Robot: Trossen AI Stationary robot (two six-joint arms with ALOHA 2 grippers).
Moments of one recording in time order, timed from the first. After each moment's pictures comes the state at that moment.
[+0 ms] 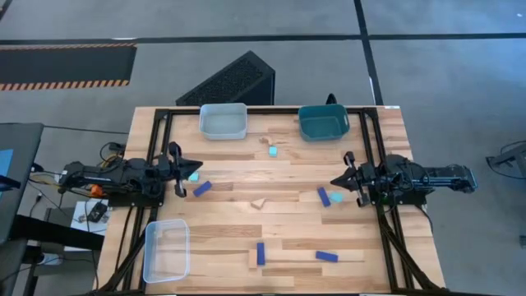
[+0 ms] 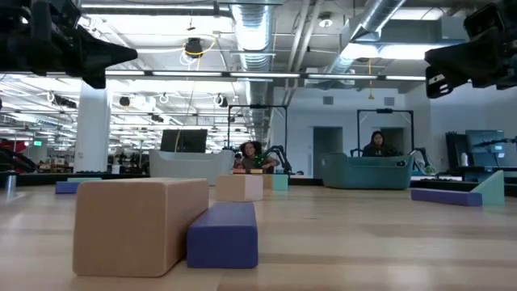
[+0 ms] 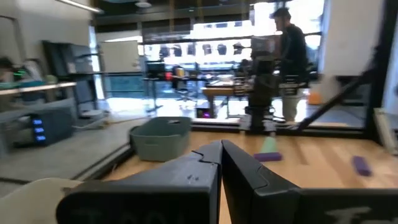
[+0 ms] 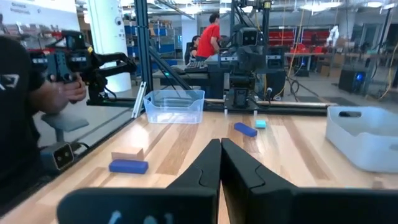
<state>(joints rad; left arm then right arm) -0.10 0.01 0.01 0.14 -0.35 0.07 -0.01 0.00 0.01 0.06 -0.18 0.01</state>
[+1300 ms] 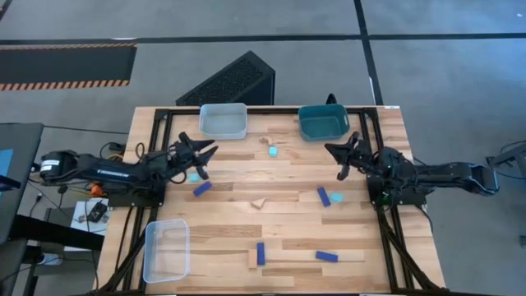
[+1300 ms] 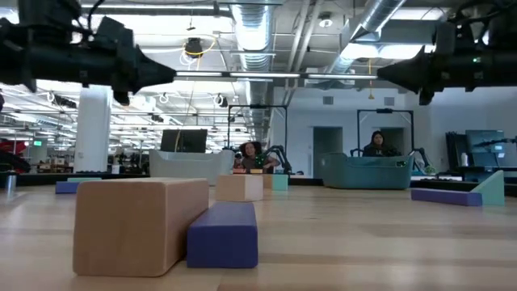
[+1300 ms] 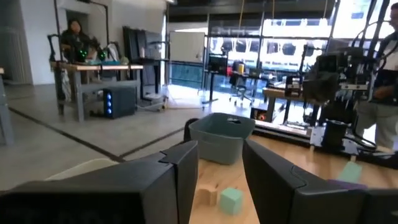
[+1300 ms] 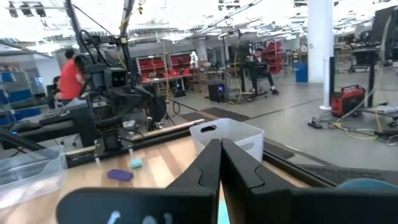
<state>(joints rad) 0.15 0.89 0.06 0.94 -0.38 -0.05 -0.21 0.48 0.01 0.65 0.20 0.12</state>
